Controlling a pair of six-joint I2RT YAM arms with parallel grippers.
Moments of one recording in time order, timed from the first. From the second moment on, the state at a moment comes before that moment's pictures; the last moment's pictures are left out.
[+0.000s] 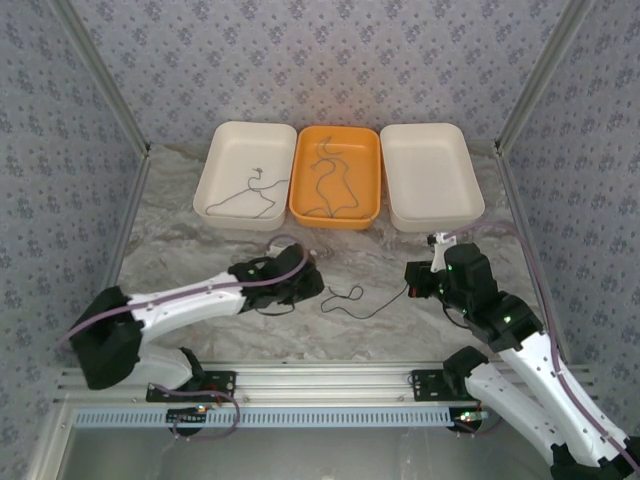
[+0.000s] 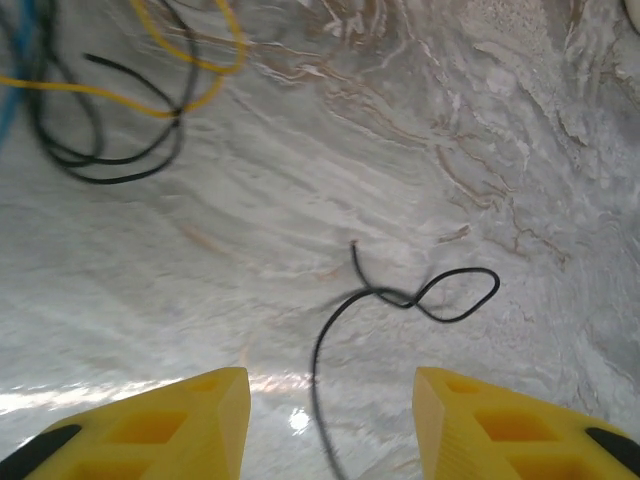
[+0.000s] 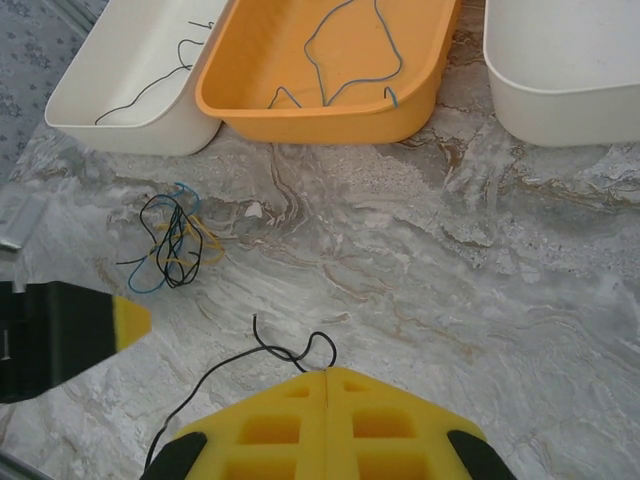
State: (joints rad) left arm -0.99 1.41 0.86 -0.42 -0.12 -1.18; right arm 0.53 0.61 0.75 -0.74 -0.02 0.46
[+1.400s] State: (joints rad) left arm -0.95 1.70 1.19 -0.53 -0.22 -1.17; right arm 0.51 0.55 0.73 -0.76 -0.06 0.45
